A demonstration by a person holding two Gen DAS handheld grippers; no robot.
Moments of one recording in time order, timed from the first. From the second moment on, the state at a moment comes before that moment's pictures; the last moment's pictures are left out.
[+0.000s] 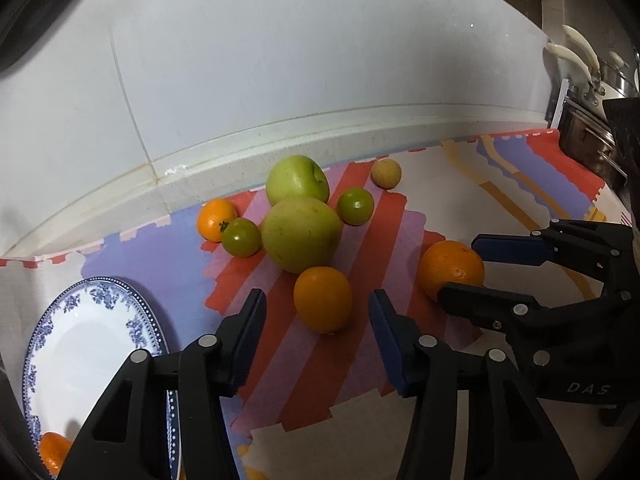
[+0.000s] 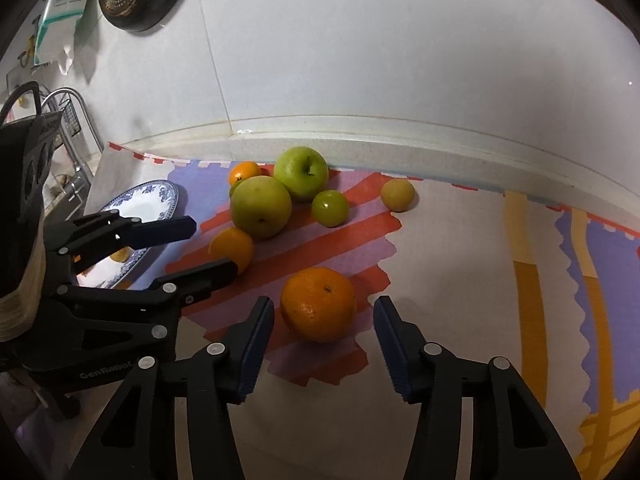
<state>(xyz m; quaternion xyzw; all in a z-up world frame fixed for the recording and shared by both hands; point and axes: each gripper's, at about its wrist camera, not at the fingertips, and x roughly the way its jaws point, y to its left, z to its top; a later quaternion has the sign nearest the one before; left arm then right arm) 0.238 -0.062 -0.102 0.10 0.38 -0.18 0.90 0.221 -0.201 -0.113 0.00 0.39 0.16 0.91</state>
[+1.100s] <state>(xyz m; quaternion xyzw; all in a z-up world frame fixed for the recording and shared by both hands) 0.225 -0.053 -0.077 0.08 0.37 -0.15 0.91 0.216 -0.193 -0.091 0.00 0.37 0.18 0.91</state>
